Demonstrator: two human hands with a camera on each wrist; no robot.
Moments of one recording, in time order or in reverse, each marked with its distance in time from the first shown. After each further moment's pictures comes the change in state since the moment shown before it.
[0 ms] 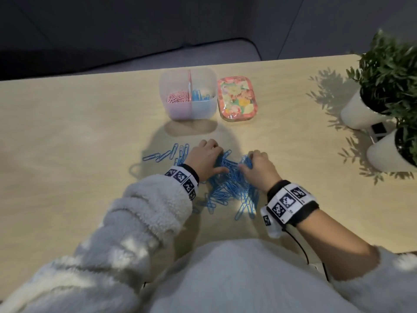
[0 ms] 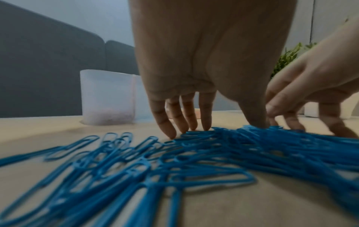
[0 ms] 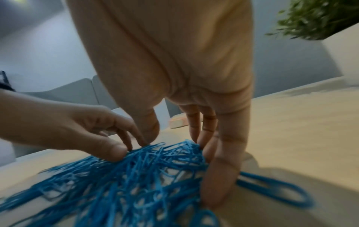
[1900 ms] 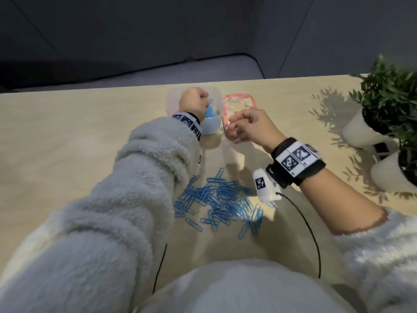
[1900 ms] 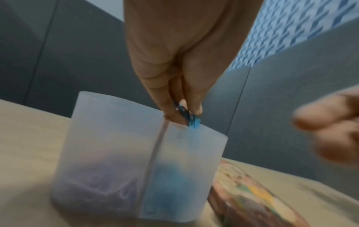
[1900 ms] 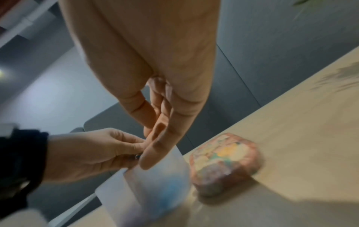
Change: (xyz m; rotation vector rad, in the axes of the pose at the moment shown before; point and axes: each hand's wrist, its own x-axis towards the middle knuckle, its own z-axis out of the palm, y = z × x) left_hand 0.094 -0.047 -0.114 -0.600 0.490 -0.414; right_hand 0.058 -0.081 -0.078 0.829 -0.061 -0.233
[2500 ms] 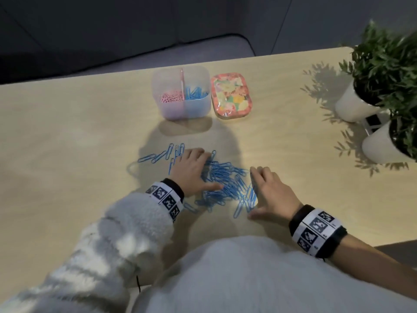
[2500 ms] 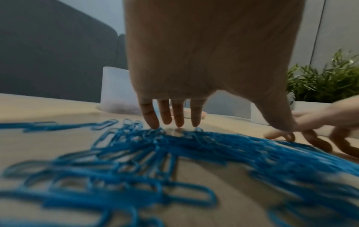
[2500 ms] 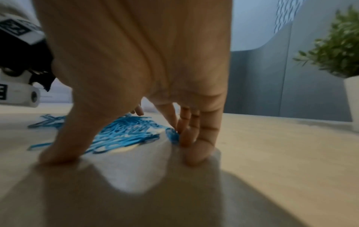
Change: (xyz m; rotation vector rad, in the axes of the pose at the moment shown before) left_hand -0.165 -0.077 0.033 0.591 -0.475 0.331; right_hand -0.137 0.128 -0.028 -1.154 -0.249 0.015
